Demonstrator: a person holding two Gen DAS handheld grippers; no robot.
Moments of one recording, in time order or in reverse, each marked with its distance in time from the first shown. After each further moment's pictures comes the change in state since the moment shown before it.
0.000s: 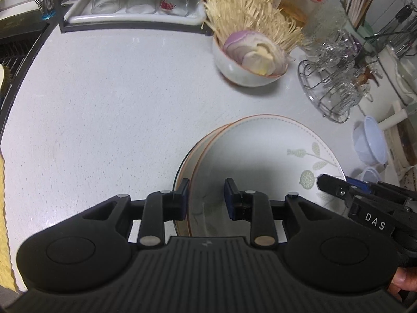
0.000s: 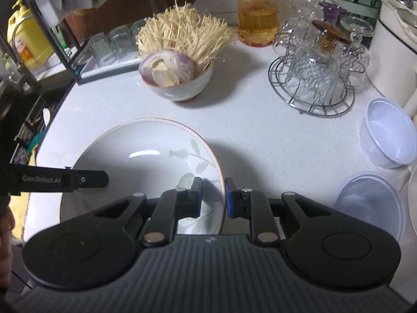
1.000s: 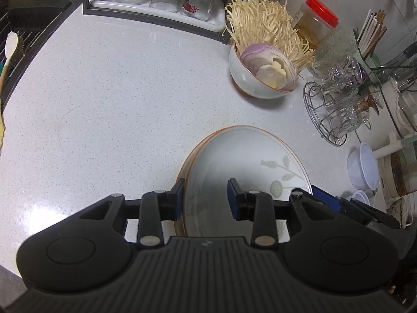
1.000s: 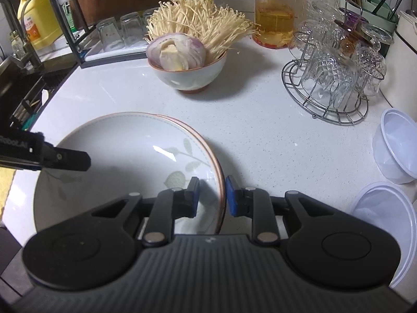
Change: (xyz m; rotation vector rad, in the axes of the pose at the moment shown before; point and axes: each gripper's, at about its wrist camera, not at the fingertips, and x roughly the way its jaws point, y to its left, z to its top) left arm -0.012 0.015 -0.009 -0.148 -0.035 -0.045; right arm 0.024 0.006 -0.015 -0.100 -0.039 -0.007
